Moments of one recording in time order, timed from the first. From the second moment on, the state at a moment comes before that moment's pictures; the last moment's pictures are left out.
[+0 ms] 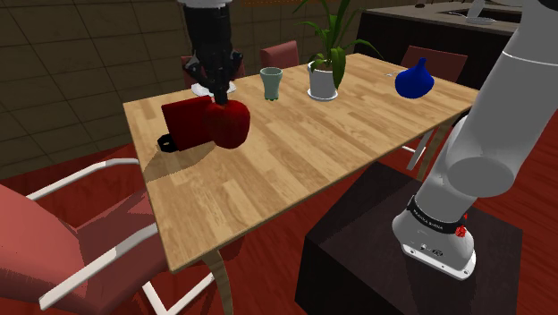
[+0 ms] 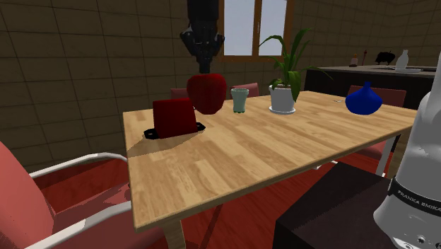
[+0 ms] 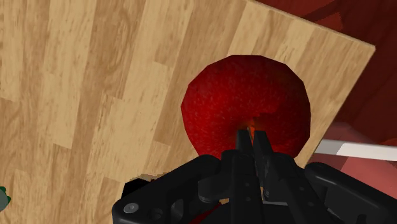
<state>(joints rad) 0.13 0.03 0.51 -1.66 -0.01 1.69 0.56</state>
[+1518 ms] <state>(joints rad) -0.08 0.01 0.31 -1.61 0.00 1.61 0.15</state>
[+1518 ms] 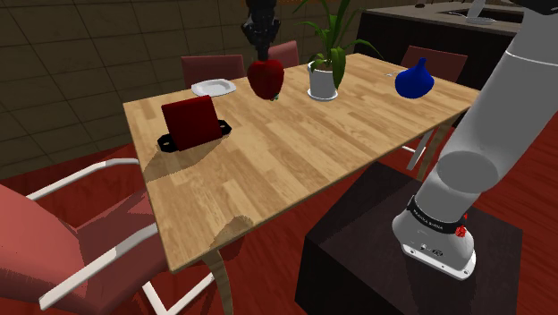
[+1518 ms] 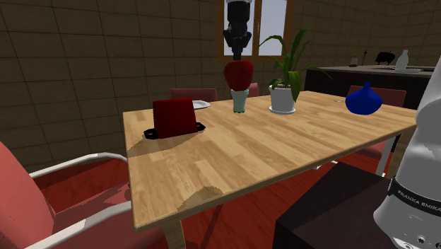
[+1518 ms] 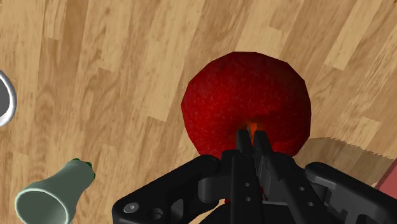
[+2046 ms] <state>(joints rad) -0.16 0.09 0.23 -1.51 -0.01 1.60 0.00</state>
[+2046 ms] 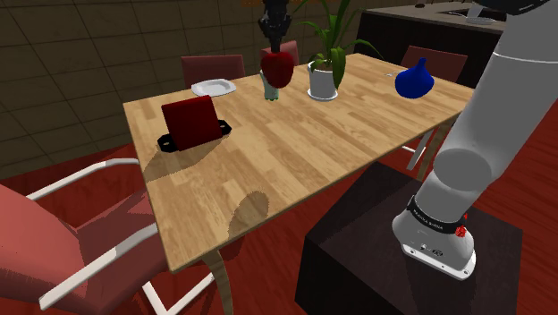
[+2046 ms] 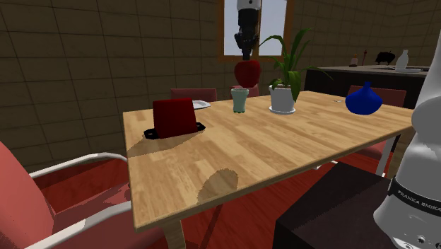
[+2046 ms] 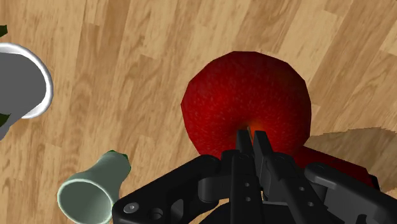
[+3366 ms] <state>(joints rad) -0.29 0.36 0.14 -1.22 -0.04 1.58 -0.24</state>
